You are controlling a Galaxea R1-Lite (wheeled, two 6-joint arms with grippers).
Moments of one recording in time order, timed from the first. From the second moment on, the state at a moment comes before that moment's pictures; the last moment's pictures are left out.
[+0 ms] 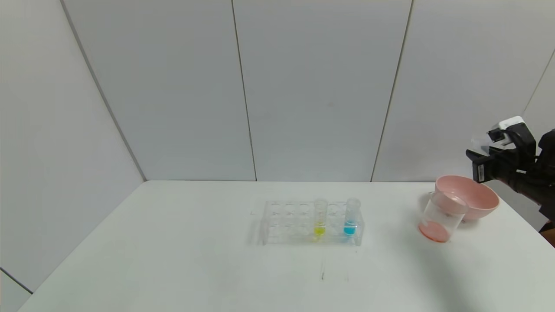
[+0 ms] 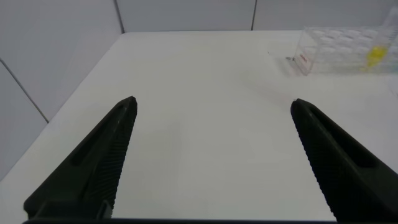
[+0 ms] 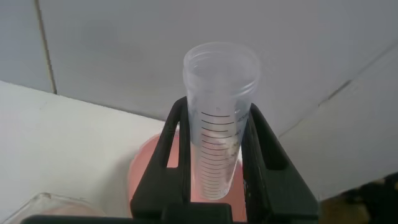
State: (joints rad) left arm 0.00 0.00 0.00 0.00 0.00 0.00; right arm -0.20 1.92 -0.86 -0.97 0.10 -0.37
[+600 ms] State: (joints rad) left arm 0.00 0.00 0.00 0.00 0.00 0.00; right arm -0.21 2.05 -0.78 -1.10 0.05 -0.14
